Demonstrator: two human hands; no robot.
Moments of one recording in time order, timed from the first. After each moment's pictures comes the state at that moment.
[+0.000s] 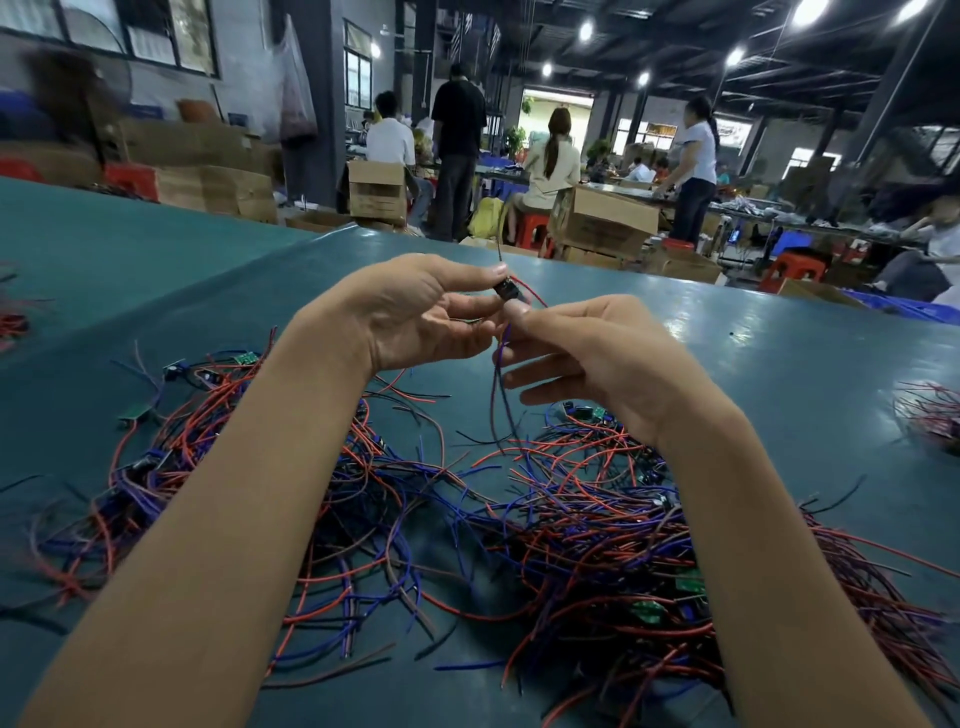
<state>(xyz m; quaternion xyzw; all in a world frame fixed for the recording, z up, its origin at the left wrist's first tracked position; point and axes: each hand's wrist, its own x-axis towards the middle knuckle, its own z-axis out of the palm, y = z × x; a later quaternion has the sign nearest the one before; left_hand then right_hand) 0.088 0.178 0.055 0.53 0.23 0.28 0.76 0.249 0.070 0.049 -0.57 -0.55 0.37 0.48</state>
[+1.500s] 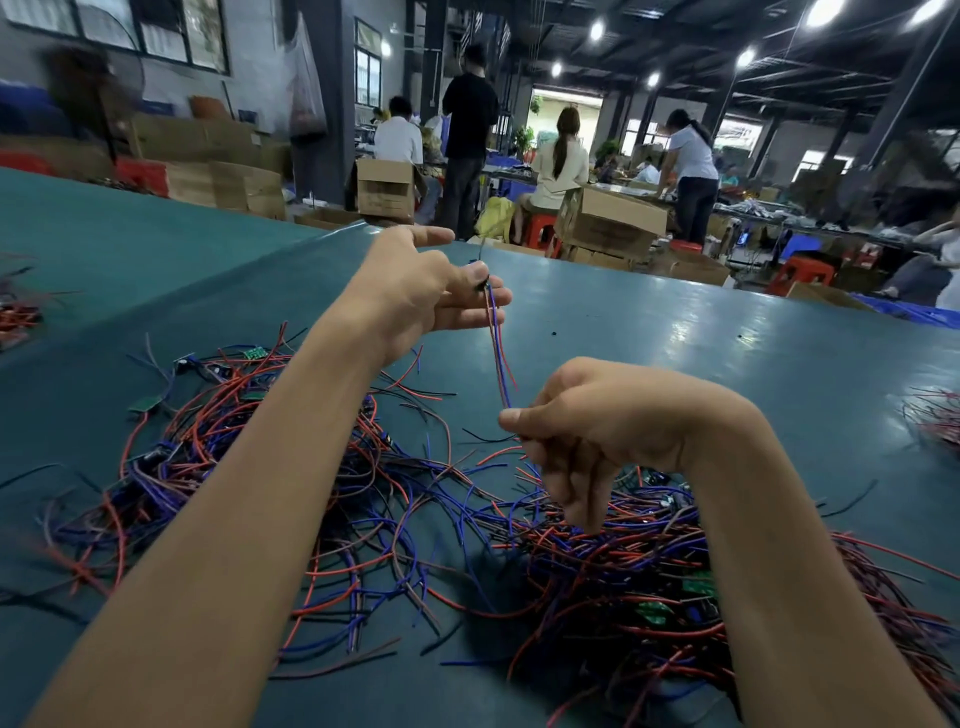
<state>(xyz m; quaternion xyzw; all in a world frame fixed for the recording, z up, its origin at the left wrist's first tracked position) 0.092 0.182 0.050 0.51 0.26 0.50 0.65 0.237 0.051 0.051 -0.65 -0.58 0.47 0.17</state>
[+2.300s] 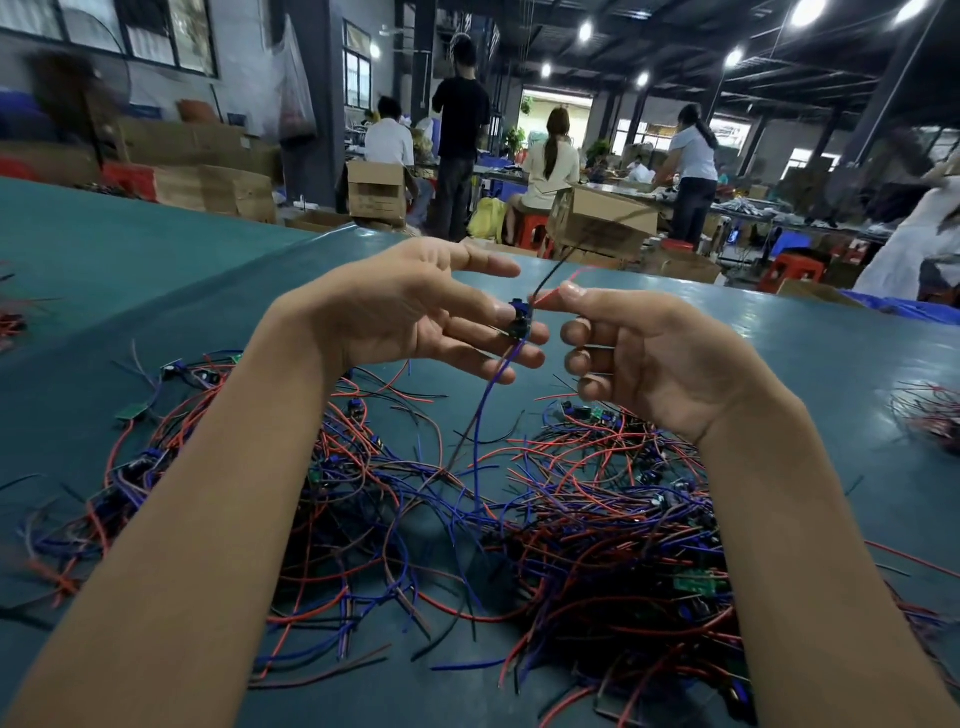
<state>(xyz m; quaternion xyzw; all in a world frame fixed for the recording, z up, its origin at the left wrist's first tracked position) 0.072 0.170 0.061 0.67 0.13 0.21 0.70 0.275 0.057 0.062 -0.49 -0.50 0.51 0.50</state>
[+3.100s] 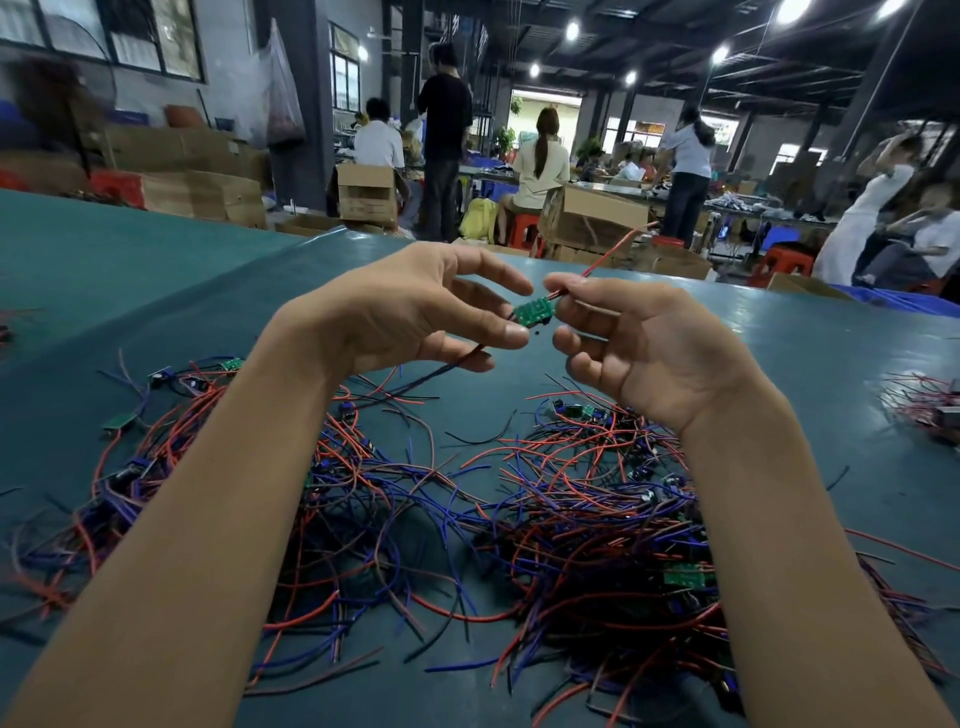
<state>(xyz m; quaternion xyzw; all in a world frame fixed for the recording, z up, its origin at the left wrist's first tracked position) 0.084 0.166 0.061 0.73 0.18 0.25 0.61 0.273 0.056 0.064 -0.46 -0.41 0.52 0.59</state>
